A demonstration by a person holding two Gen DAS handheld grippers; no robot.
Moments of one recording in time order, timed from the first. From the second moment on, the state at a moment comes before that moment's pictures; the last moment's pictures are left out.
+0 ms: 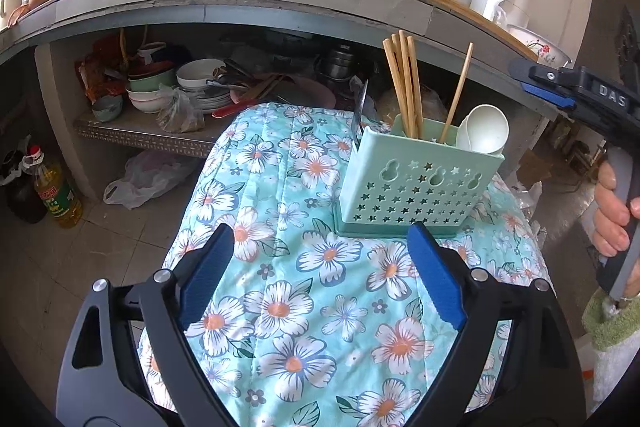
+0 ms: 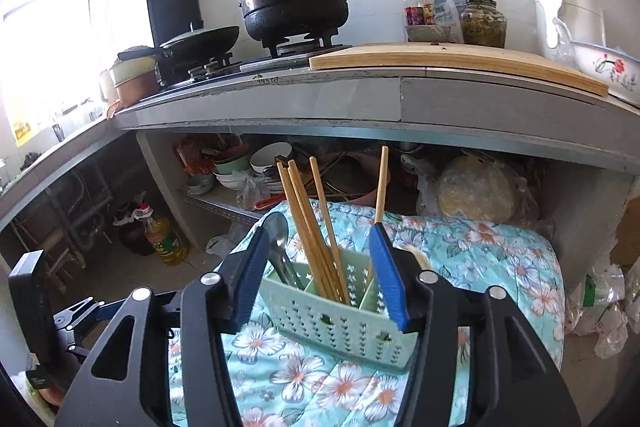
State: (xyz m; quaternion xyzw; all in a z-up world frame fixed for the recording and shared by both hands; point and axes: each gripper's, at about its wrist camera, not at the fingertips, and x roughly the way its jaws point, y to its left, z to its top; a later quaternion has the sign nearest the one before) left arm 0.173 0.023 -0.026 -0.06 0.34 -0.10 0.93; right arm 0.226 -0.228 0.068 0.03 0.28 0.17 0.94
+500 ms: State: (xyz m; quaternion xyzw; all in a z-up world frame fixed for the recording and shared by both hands) left arm 0.130 -0.005 -0.040 -0.02 0.38 -0.05 0.92; right arm 0.099 -0.246 0.000 0.02 0.35 0.01 0.94
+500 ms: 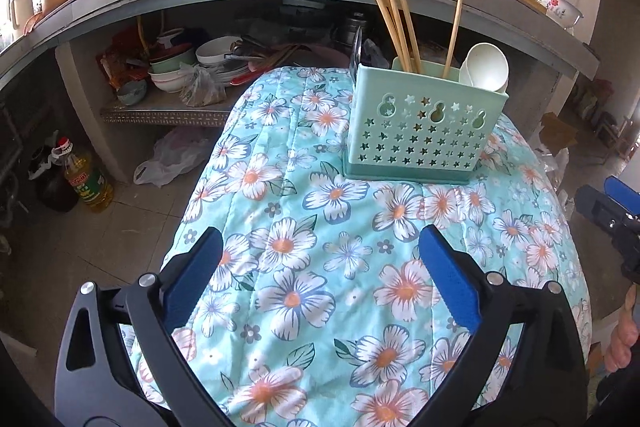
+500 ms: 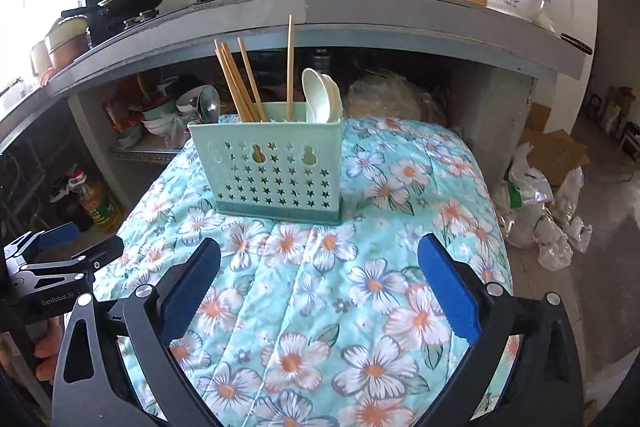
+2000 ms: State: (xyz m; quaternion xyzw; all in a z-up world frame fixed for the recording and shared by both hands) left arm 0.066 0.005 0.012 0.02 0.26 0.05 0.96; right arm 0.032 -0.238 0.034 -0.02 0.29 -0.07 0.96
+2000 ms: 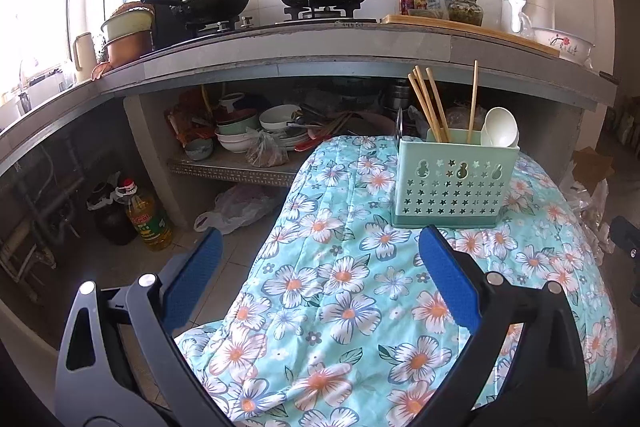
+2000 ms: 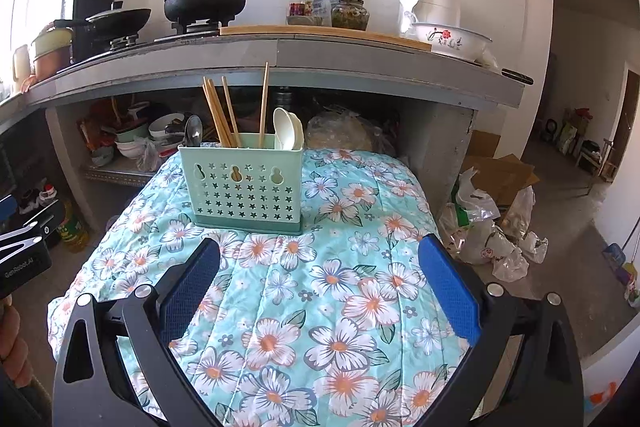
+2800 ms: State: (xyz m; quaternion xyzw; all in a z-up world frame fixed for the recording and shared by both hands) left arm 0.067 0.002 0.011 0.02 0.27 0.04 0.96; right arm 0.031 -0.241 0.037 -0.01 0.28 -0.07 0.96
